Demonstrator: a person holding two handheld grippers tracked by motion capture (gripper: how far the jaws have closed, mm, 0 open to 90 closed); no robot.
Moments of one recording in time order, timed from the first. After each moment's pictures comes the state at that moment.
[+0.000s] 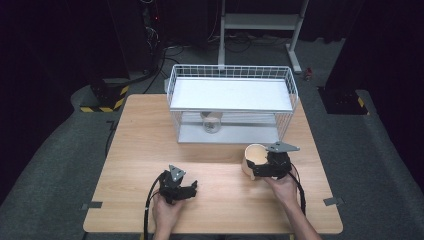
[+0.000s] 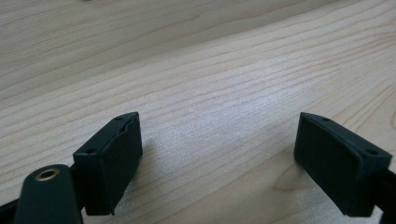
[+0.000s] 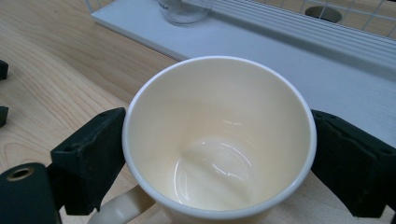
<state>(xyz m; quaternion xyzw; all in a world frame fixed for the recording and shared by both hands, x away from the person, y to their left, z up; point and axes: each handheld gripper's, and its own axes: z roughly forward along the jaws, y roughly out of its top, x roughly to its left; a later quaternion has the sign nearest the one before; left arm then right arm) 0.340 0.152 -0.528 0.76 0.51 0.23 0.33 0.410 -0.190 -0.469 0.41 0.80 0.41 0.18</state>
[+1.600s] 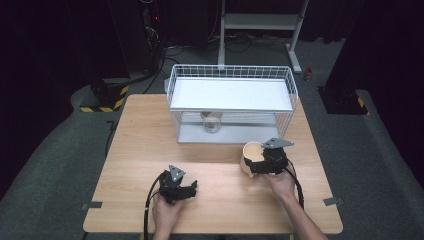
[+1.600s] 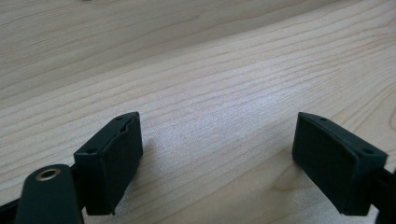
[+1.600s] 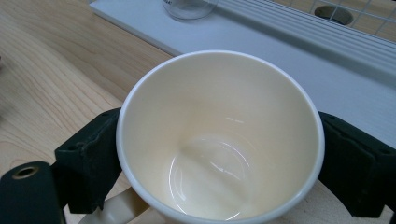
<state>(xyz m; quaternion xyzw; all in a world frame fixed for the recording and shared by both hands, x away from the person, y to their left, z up) 0.340 0.153 -0.528 0.76 0.51 0.23 0.33 0.422 -0.181 -0.467 0.39 0.81 0.39 0.18</state>
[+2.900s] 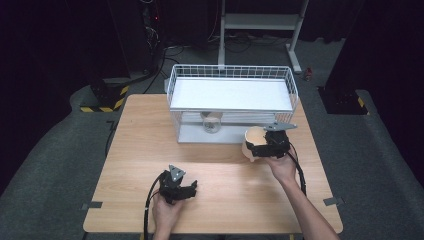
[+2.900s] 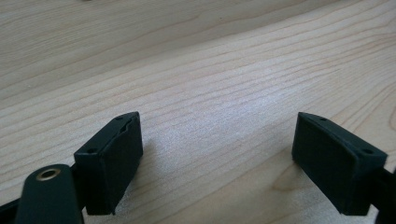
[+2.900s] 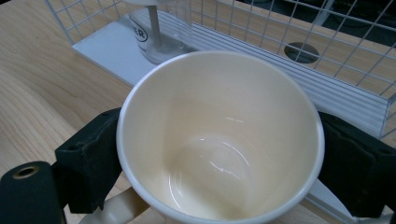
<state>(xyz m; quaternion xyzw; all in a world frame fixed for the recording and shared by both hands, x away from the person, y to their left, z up) 0.340 0.153 -0.528 0.76 0.51 0.23 0.33 0.456 -0.183 -0.434 0.40 0.80 0.40 0.19</state>
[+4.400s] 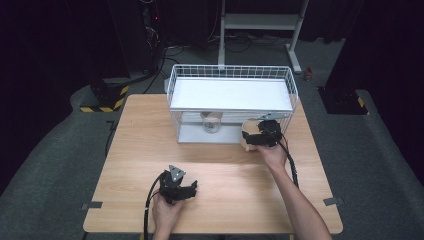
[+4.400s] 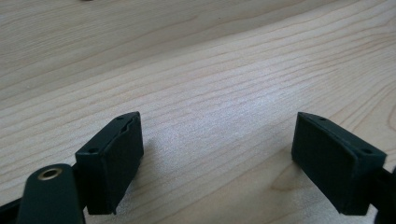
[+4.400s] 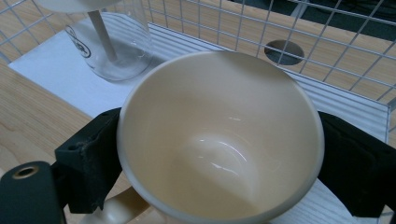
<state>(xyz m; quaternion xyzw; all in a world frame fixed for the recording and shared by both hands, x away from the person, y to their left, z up) 0.340 0.152 -0.528 0.76 0.50 0.23 0.33 0.505 -0.169 -0.453 0.44 0.78 0.38 0.20</state>
